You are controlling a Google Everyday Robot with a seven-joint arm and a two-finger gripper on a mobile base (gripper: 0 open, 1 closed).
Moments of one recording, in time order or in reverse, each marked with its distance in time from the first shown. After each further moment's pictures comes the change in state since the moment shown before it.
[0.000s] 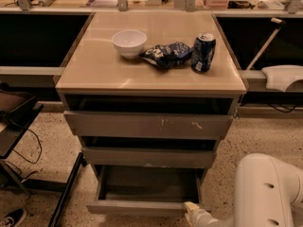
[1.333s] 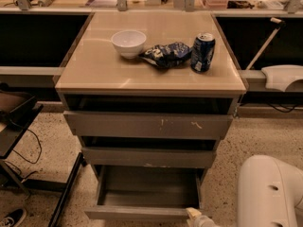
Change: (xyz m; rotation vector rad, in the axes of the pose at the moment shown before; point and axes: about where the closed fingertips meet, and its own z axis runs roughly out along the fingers) arm -0.002 0.023 -0.017 -0.012 0.006 0.000
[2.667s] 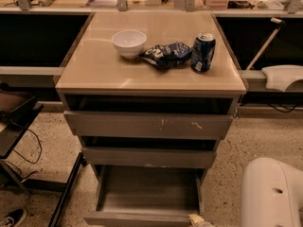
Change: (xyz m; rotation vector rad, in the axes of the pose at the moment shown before) arm -0.001 0.023 -0.016 -0.014 0.006 -0.004
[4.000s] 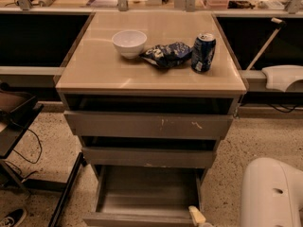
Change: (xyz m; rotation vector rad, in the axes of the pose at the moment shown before) arm 0.000 0.000 0.000 0.000 0.000 0.000
